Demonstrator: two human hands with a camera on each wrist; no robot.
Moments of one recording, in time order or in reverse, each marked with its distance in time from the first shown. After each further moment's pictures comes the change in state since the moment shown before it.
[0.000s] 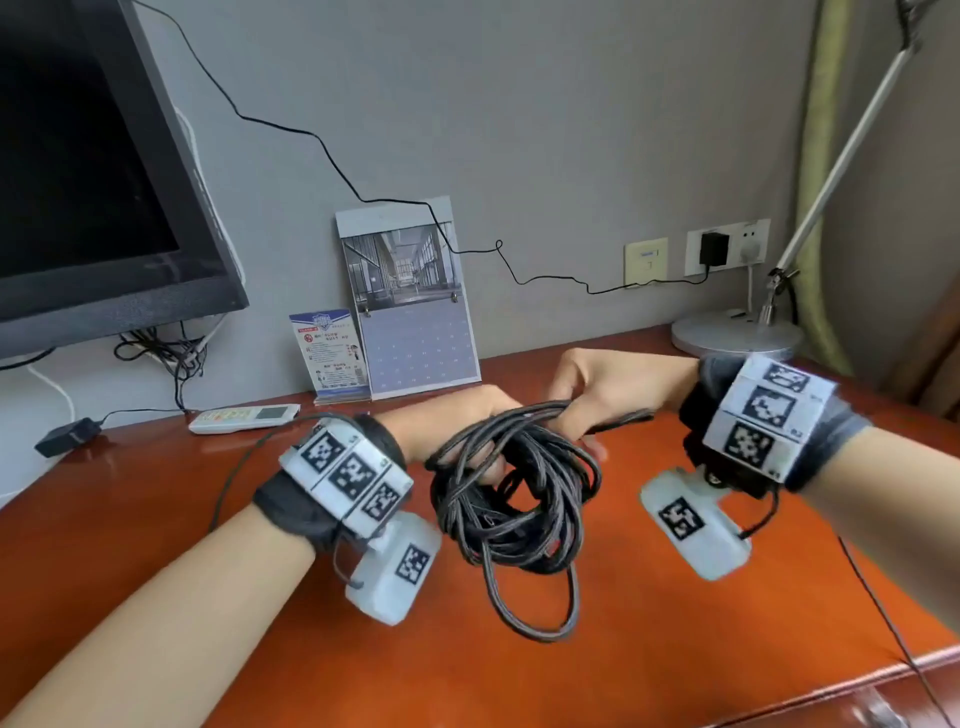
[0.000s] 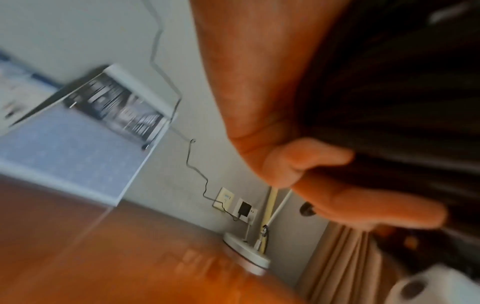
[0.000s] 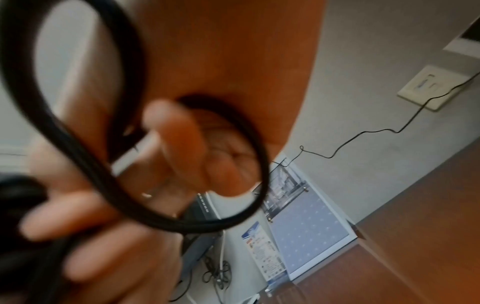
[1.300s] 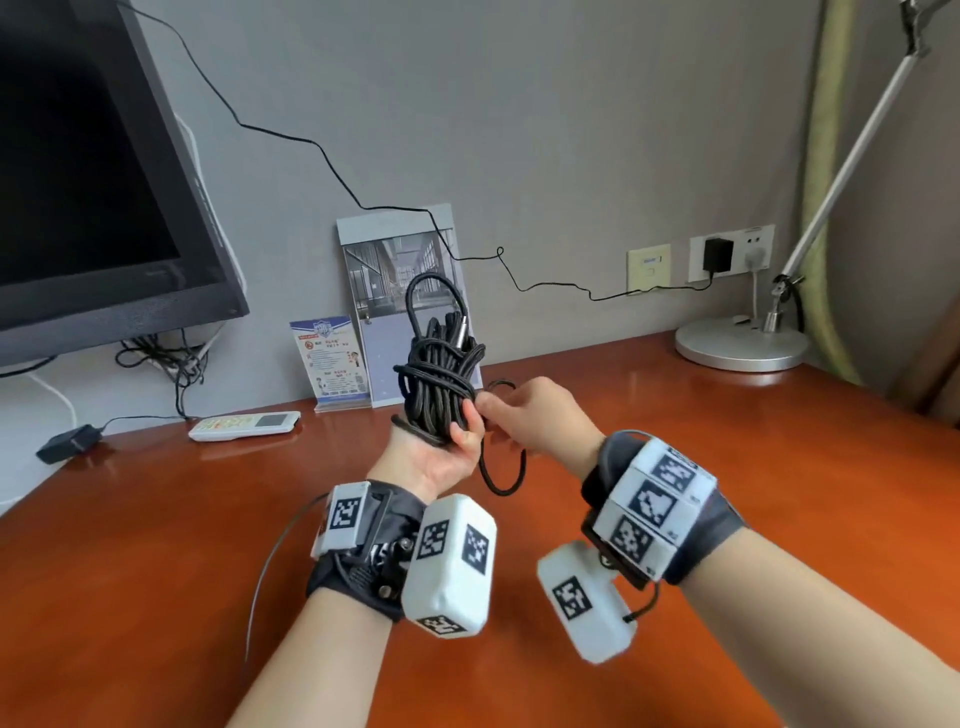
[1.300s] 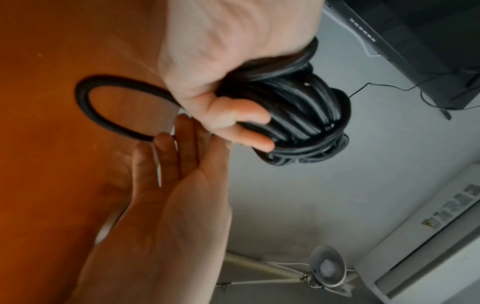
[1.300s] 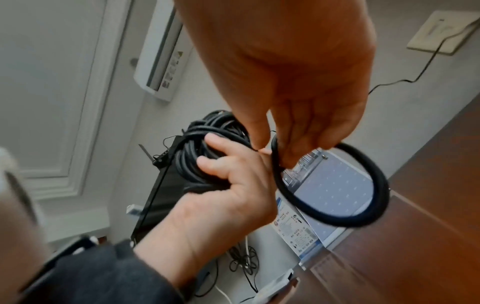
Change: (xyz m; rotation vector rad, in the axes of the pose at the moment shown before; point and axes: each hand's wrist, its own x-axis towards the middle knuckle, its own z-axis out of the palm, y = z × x) left_hand 0.021 -0.048 0.022 -2.052 0.572 -0.234; right_hand 0.058 0.012 0.050 0.008 0.743 0.362
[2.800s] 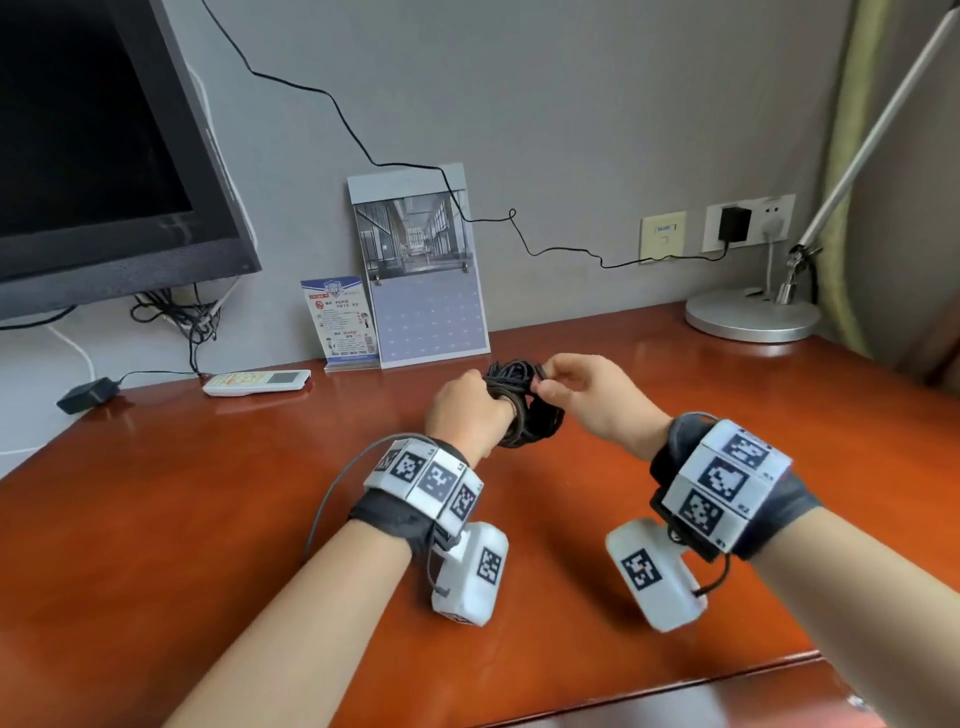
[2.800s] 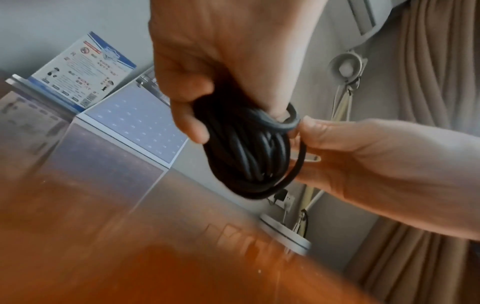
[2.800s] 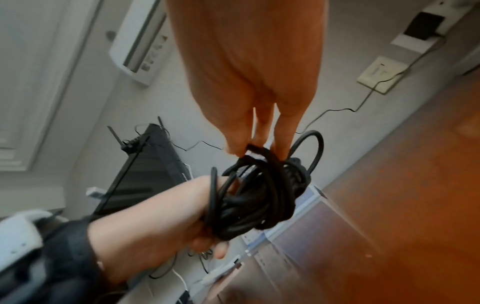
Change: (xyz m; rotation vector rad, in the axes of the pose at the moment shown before) left_hand 0.002 -0.035 -0.006 1.943 0.411 0.594; right_hand -0.024 0.039 -0.018 0.080 -0.025 -0.152
